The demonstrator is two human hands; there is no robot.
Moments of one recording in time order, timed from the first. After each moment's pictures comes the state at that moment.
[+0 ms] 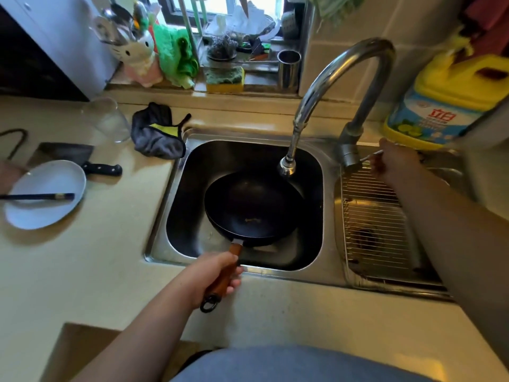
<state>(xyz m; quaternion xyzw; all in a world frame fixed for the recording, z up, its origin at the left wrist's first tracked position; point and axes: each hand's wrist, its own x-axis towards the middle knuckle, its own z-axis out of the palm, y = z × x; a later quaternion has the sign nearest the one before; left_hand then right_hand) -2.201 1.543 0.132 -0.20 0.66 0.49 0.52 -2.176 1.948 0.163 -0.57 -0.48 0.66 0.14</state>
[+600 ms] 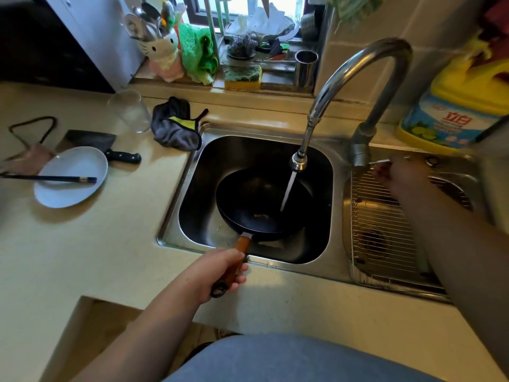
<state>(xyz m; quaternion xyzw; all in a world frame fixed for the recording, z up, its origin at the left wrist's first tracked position) -2.179 1.529 0.151 -0.17 0.64 0.53 0.53 -2.159 1.924 0.155 -0.55 -0.45 0.67 0.20</state>
